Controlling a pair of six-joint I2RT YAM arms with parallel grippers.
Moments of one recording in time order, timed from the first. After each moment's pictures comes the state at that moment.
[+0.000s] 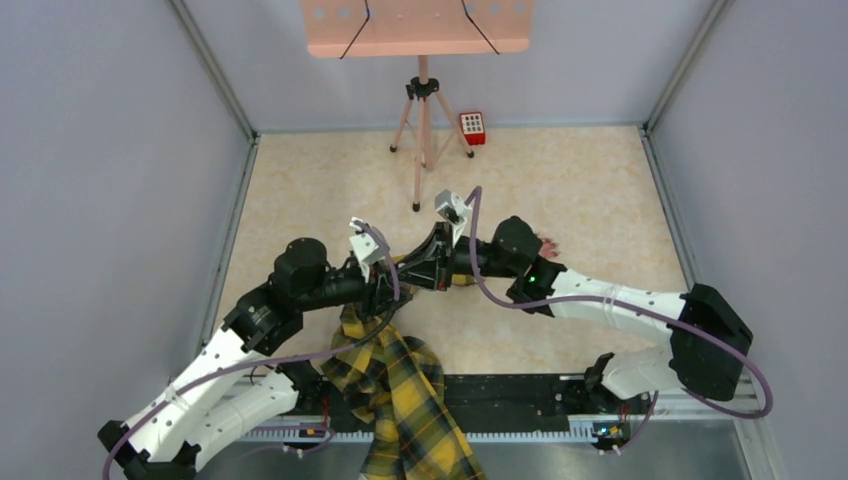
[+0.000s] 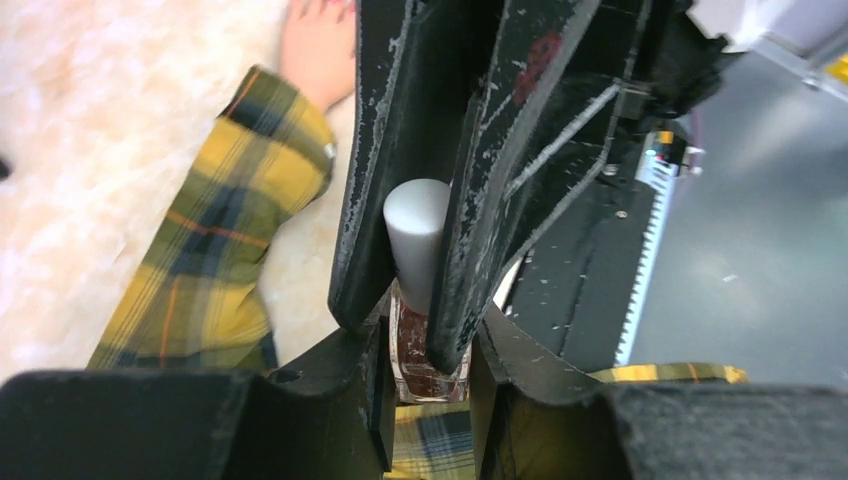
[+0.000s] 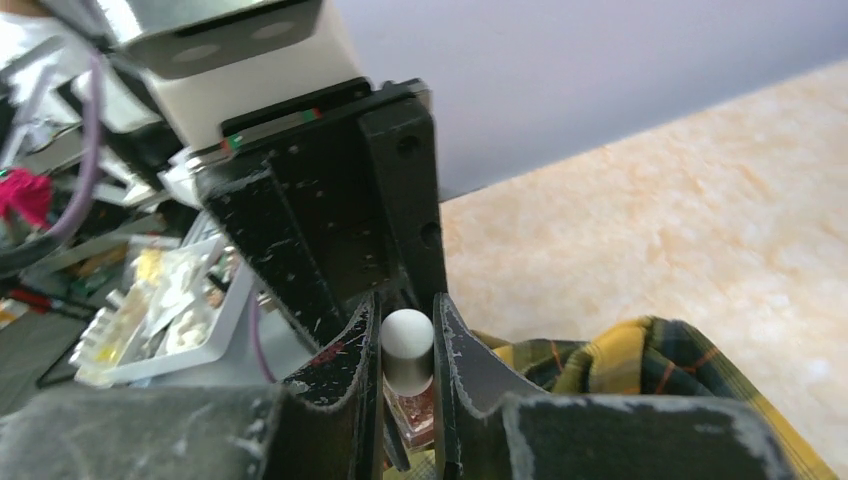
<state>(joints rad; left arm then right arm) -0.69 0.68 0.80 -0.44 0.53 -0.08 0.97 1.32 0.81 0.68 -0.61 0.47</state>
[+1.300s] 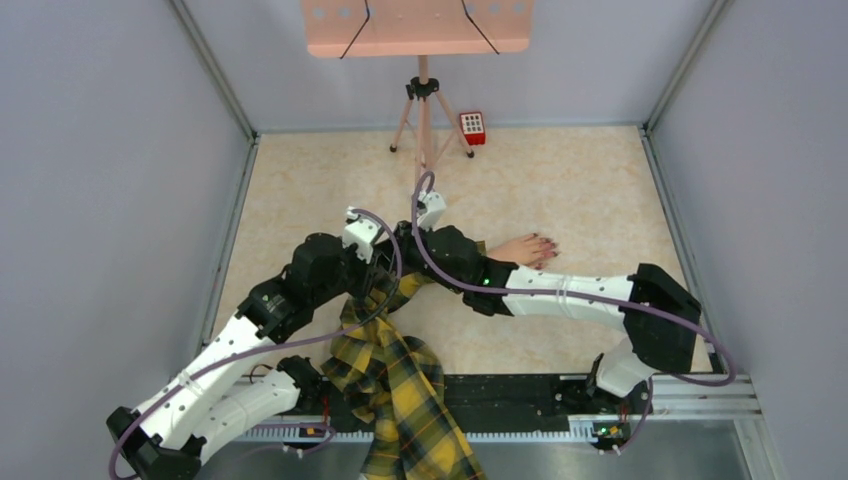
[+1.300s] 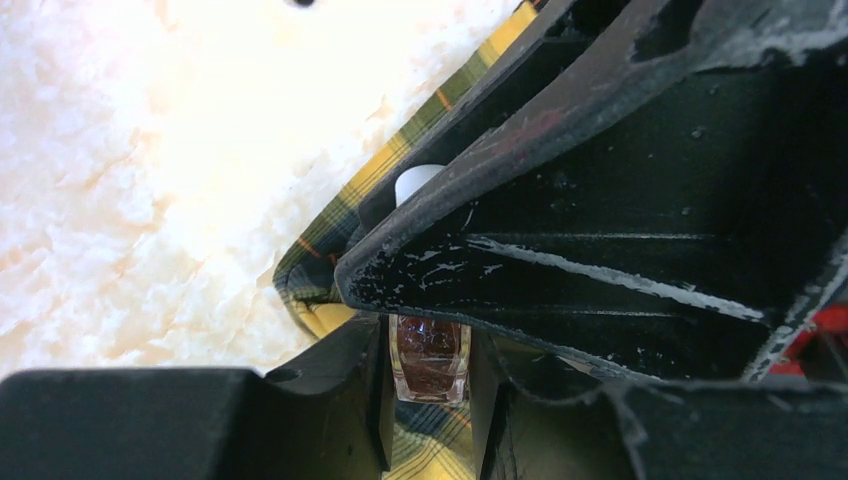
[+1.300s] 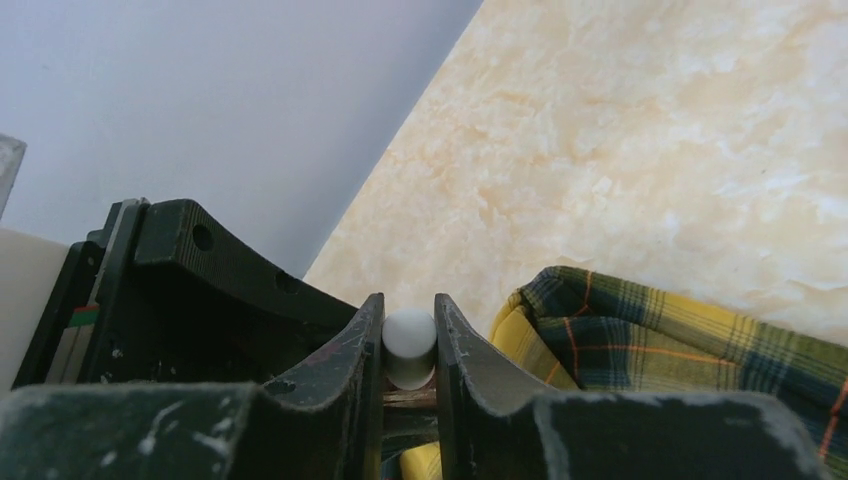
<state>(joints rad) -0.67 0.77 0.79 -0.56 -0.04 -0.04 1.13 1.58 1.05 0.38 0.20 0.69</state>
